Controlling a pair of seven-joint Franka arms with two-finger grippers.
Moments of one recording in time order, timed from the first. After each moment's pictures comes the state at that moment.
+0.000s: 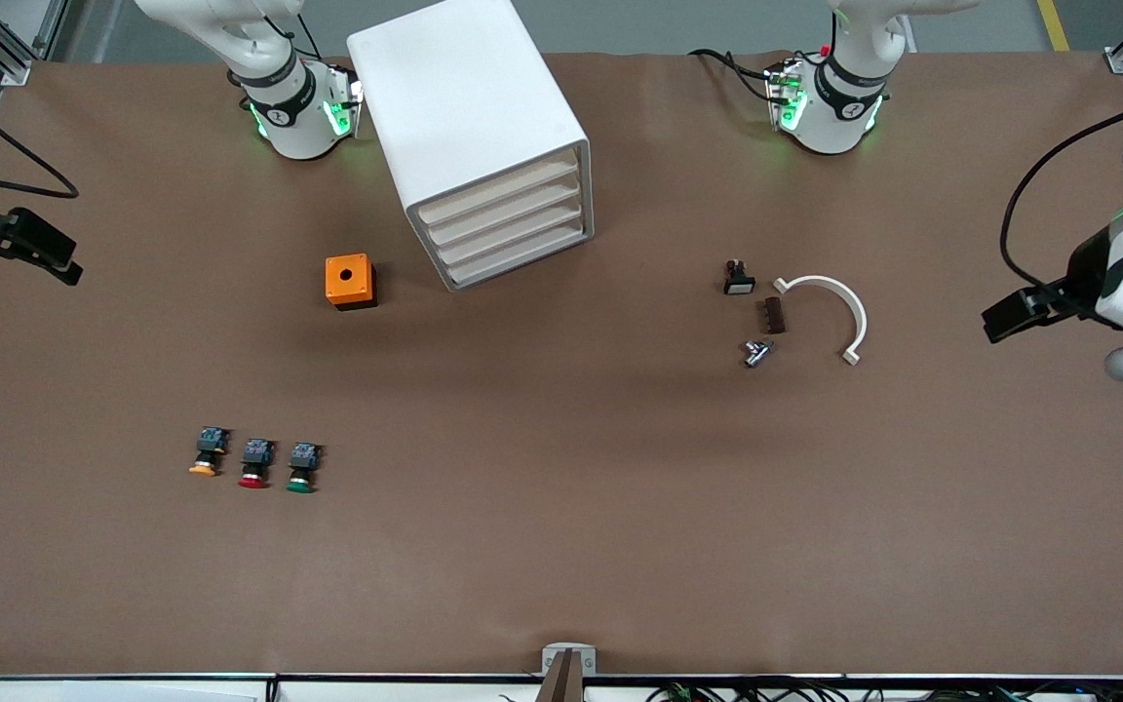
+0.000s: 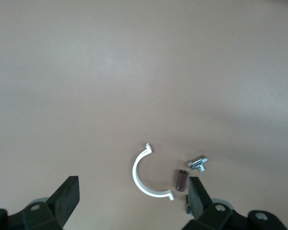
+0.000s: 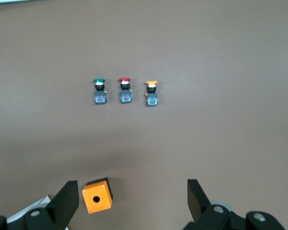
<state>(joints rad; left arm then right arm) 0.01 0.21 -0.14 -1.33 0.12 1.51 -0.32 0.04 -0.03 -0.05 -1.56 -0.04 1.59 0.11</state>
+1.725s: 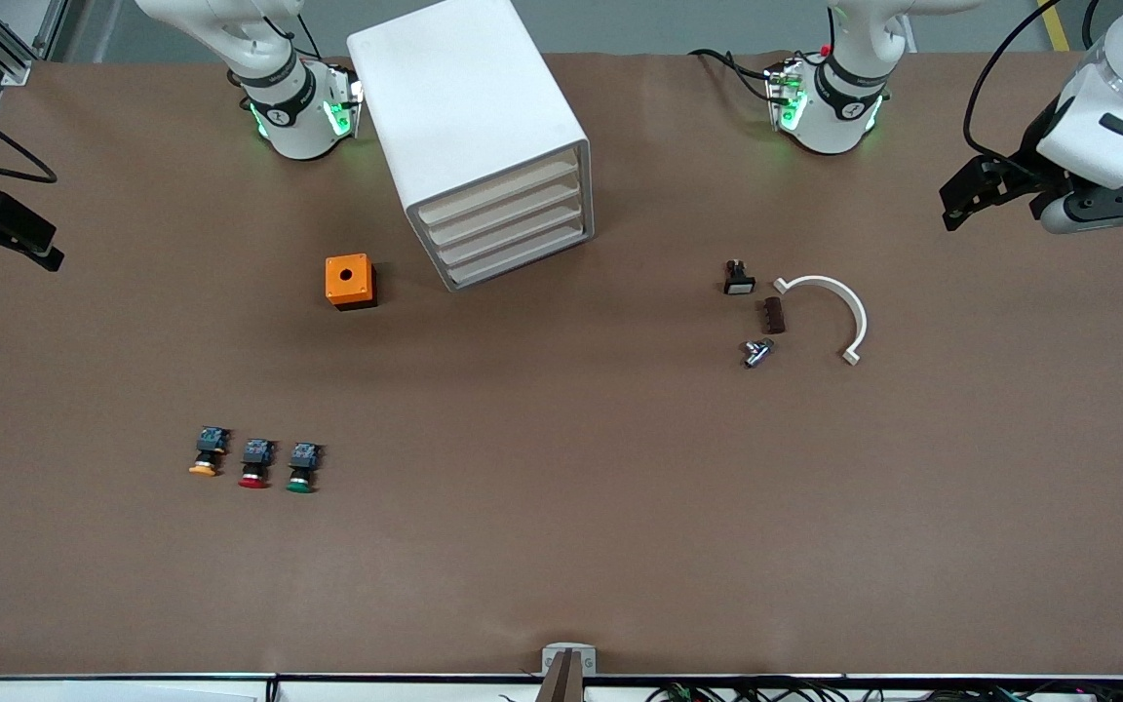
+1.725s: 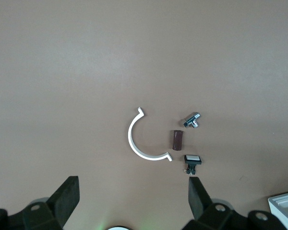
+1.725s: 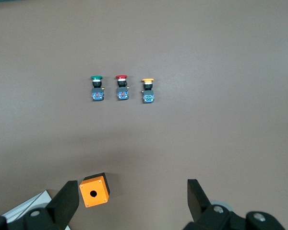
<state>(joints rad) -0.03 -0.15 -0.13 -1.74 0.03 1.58 -0.26 0.03 -0.03 -0.05 -1.53 -0.04 1.56 0.09</state>
